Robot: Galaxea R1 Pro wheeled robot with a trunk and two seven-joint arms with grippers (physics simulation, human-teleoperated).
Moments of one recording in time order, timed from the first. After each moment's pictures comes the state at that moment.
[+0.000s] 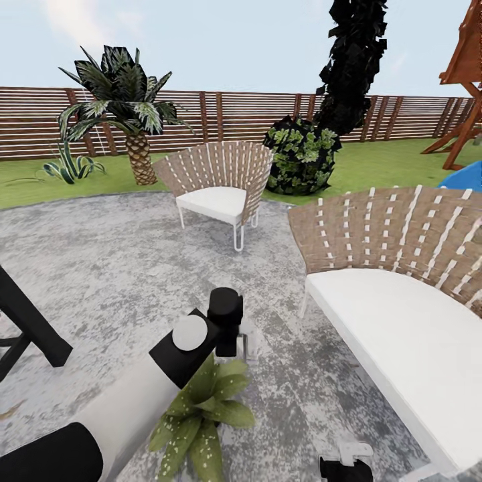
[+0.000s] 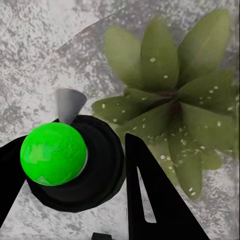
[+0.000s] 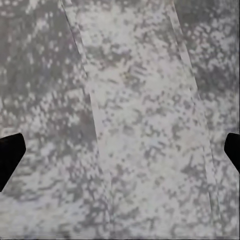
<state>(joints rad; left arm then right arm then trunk) -0.91 -0.17 -0.68 -1.12 -1.43 0.68 -1.56 -0.49 -0.03 0.68 -0.03 -0.67 -0.24 -0.16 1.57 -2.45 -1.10</state>
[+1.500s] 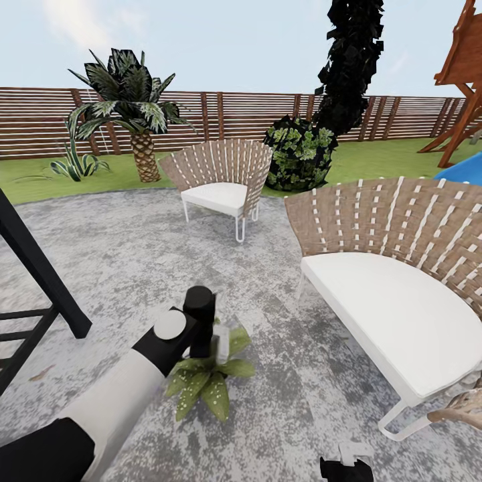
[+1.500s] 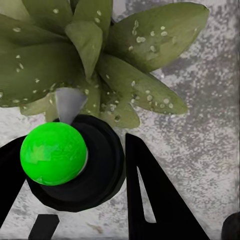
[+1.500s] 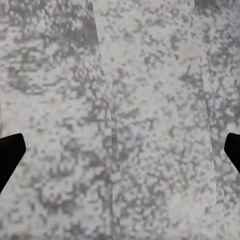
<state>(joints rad) -0.92 -0.10 -0.53 -0.98 -1.42 0.53 -1.56 -0.49 -0.03 0.68 -0.03 -0.67 -0.24 -0.16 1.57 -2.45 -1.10</state>
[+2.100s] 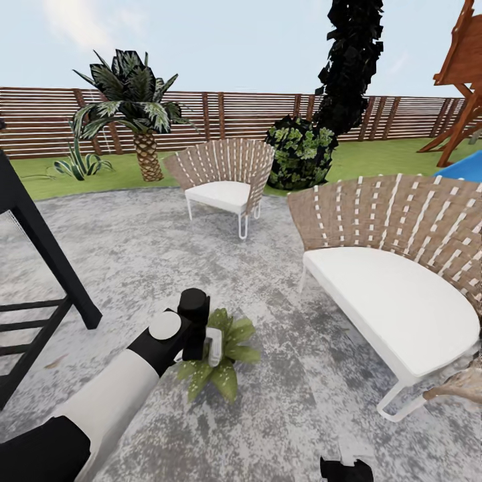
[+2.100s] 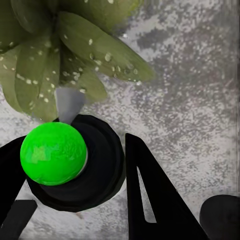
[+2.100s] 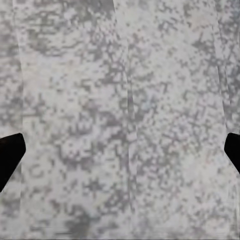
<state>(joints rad) -0.92 -0.08 -0.53 -0.95 -1.42 0.52 -1.56 -0.49 -0.03 0.68 -0.03 -0.67 -0.24 -0.16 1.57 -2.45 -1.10</state>
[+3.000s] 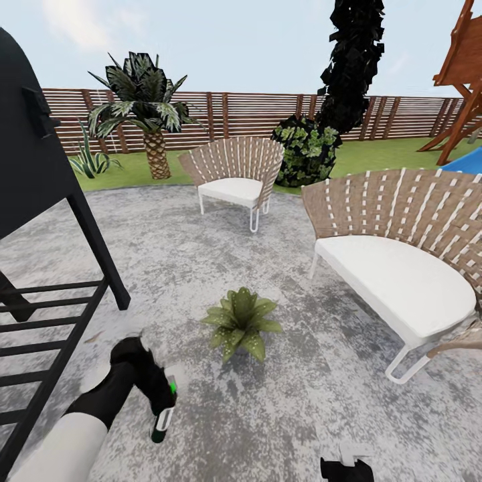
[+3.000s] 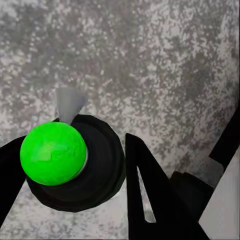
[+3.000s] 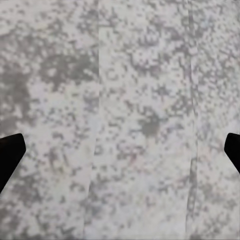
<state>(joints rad) -0.62 0.06 -0.06 -0.95 -1.09 0.52 -1.43 -0.49 -0.03 0.68 -0.03 -0.66 -0.24 -0.15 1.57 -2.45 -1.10</state>
